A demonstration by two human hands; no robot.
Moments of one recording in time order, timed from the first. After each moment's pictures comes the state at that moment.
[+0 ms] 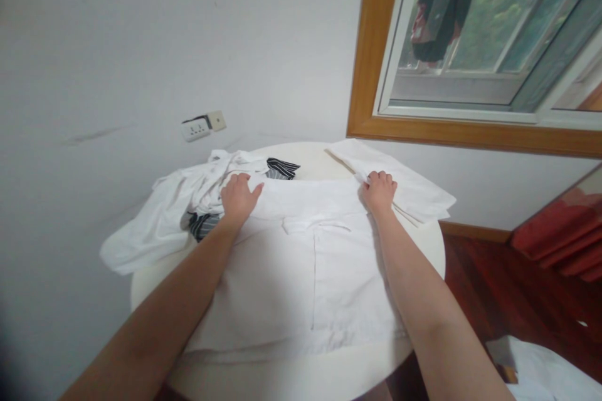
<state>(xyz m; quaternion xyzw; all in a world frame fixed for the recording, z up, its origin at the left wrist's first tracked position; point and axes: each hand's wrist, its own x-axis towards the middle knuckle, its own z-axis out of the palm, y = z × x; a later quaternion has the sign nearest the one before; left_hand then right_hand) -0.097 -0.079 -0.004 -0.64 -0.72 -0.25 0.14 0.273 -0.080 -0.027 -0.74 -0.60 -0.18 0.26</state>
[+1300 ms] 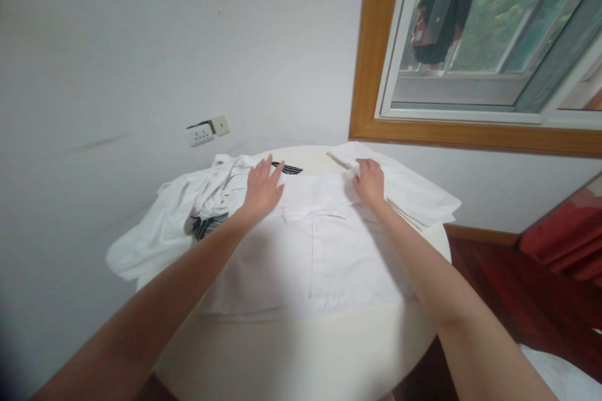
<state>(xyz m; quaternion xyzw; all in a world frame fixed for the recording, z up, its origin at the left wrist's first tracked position) -0.056 -0.078 0.020 -0.76 -0.58 -0.21 0.20 0.252 -0.055 -0.004 -0.63 -0.68 -0.16 0.34</state>
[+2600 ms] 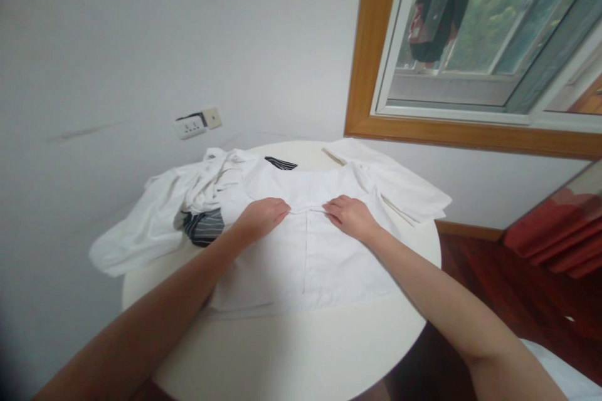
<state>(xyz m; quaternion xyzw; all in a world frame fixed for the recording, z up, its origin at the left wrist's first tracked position) -0.055 -0.128 0.000 -0.91 -0.39 -0.10 0.10 0.227 -0.141 -0.025 -0.42 -0.88 -0.10 0.17</state>
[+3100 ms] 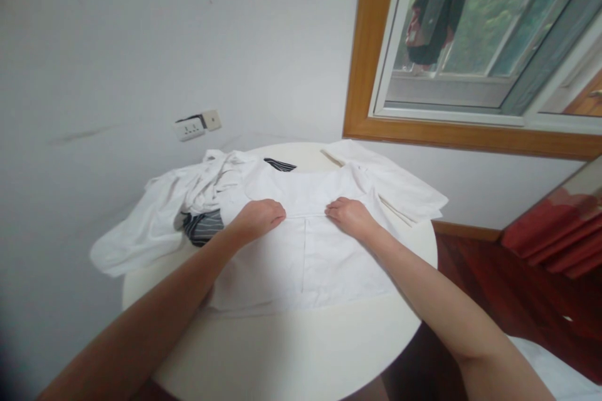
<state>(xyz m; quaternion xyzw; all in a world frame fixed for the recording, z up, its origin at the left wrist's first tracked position) -0.055 -0.136 0.014 -0.91 -0.40 0.00 0.13 0.231 -0.141 -0.016 -0.41 -0.90 -0.08 0.14</state>
